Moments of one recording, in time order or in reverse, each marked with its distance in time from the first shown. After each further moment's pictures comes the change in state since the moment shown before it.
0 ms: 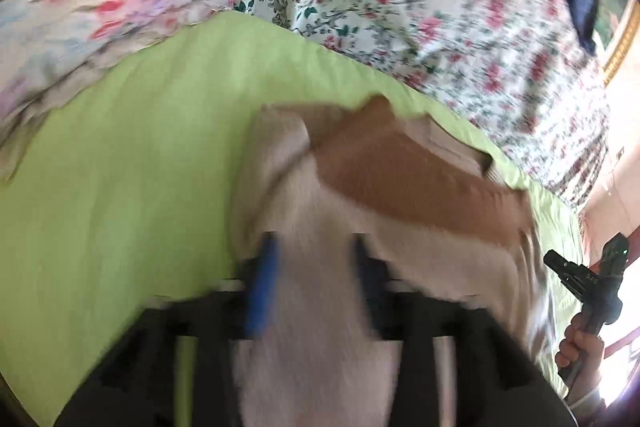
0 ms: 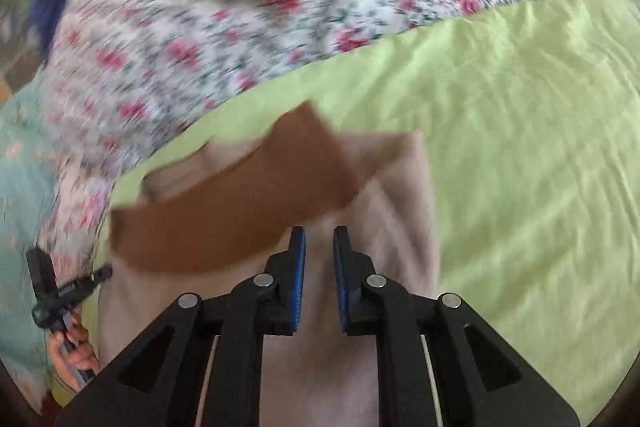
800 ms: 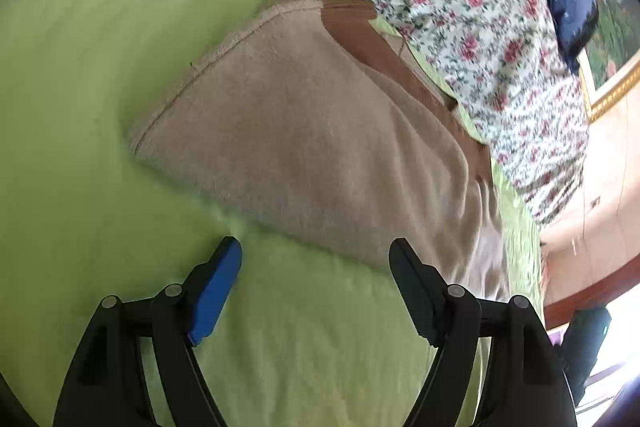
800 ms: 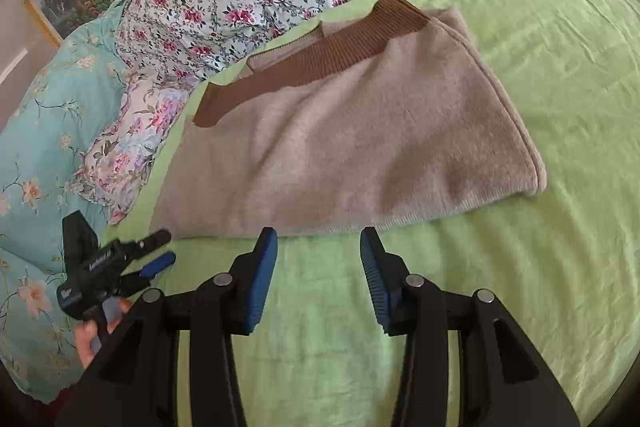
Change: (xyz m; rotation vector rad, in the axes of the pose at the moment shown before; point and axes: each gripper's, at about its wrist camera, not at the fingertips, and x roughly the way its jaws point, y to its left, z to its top) left arm -0.038 -0.021 -0.143 -0.279 0.031 -0.091; right arm -0.081 0.049 -0.154 -0.022 0.069 0.103
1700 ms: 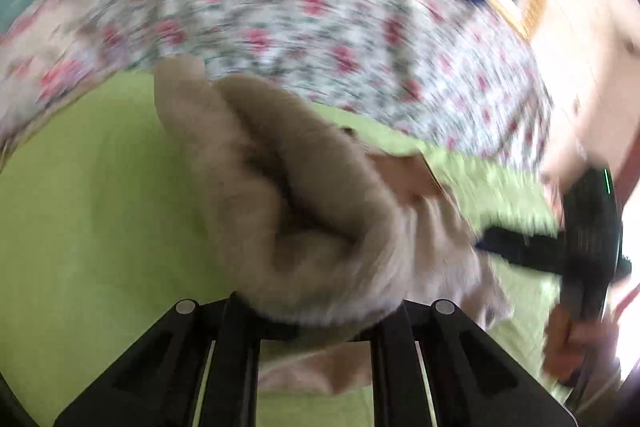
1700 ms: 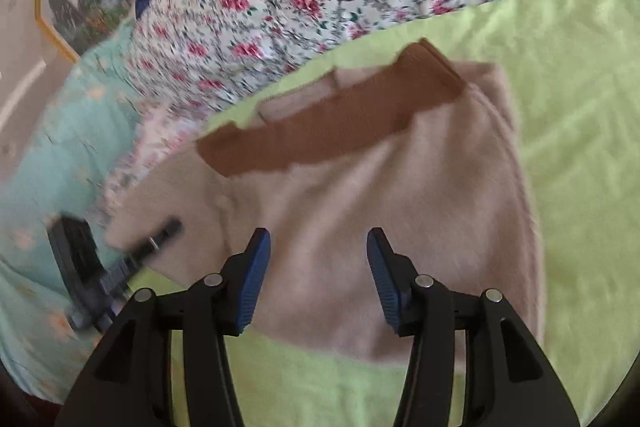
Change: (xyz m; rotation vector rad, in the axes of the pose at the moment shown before) left arm 0.033 -0.166 0.023 0.530 -0.167 0.001; right arm 0.031 -0.018 0.118 0.024 0.028 0.185
